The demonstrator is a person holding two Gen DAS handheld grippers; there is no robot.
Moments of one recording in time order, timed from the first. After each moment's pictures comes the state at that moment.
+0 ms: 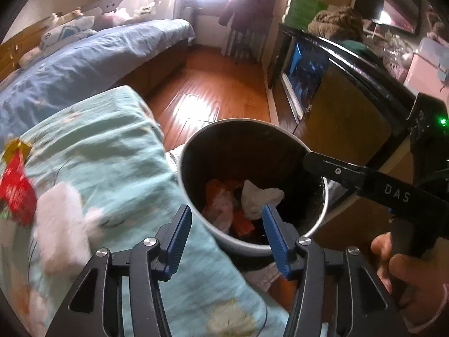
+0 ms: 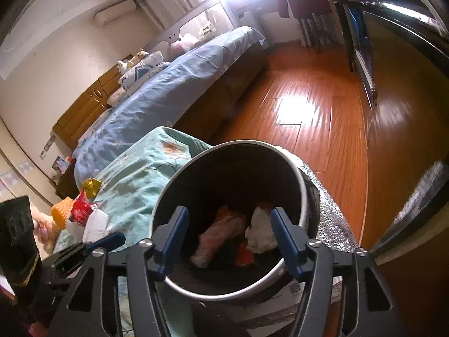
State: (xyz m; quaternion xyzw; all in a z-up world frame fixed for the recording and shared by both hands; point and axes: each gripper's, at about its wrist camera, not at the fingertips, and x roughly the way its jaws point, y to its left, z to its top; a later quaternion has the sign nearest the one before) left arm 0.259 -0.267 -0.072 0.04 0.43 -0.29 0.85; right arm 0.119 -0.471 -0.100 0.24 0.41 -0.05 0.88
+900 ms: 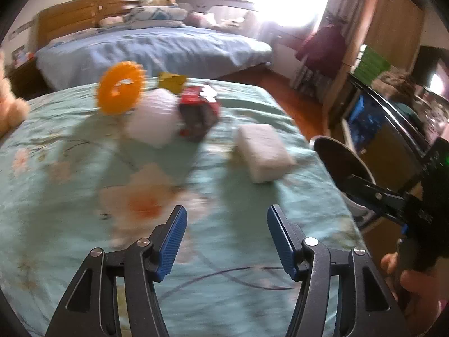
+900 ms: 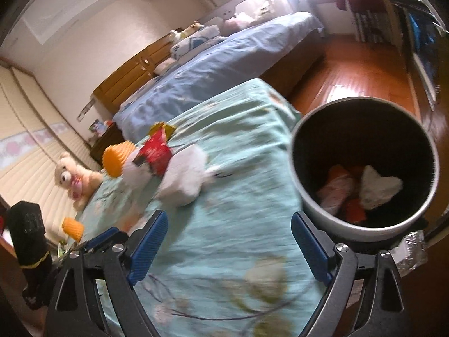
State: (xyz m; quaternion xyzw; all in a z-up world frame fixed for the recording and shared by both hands) left arm 0.156 -0.066 -0.064 -0.08 0.41 -0.14 0.90; right arm 0.122 -0.315 -0.097 0.22 0.44 0.07 0.87
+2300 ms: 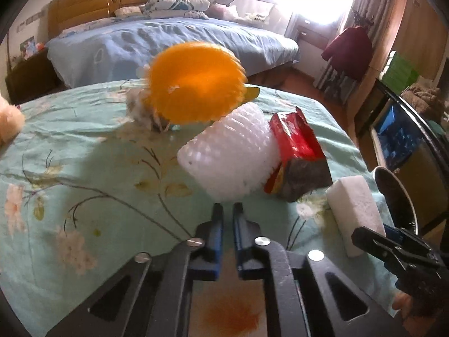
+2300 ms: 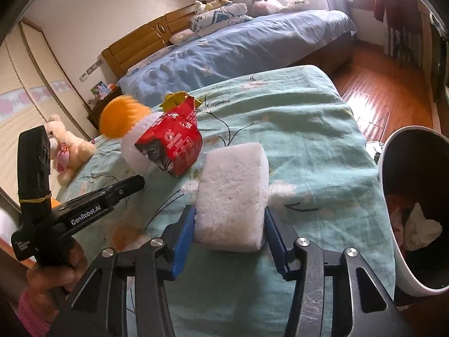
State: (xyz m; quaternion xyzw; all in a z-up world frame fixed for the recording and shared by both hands) left arm 0.289 -0.031 -0.096 -0.08 0.43 -0.11 0.89; right arm 0.191 -0.241 -0.123 0.13 0.47 0.11 0.86
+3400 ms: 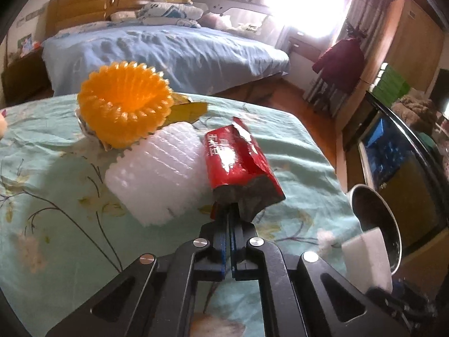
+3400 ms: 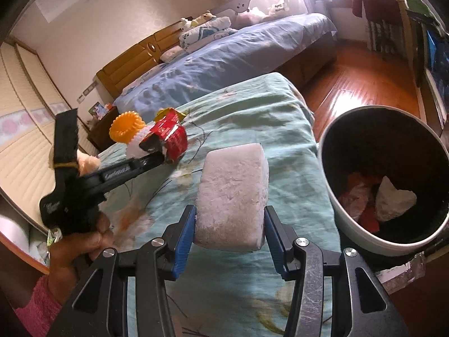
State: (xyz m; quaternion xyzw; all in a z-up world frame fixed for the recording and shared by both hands) left arm 0.304 -0.080 -0.092 -0.10 0.40 -0.13 0.90; right arm 0.144 -0.289 -0.104 0.18 0.45 0.08 0.87
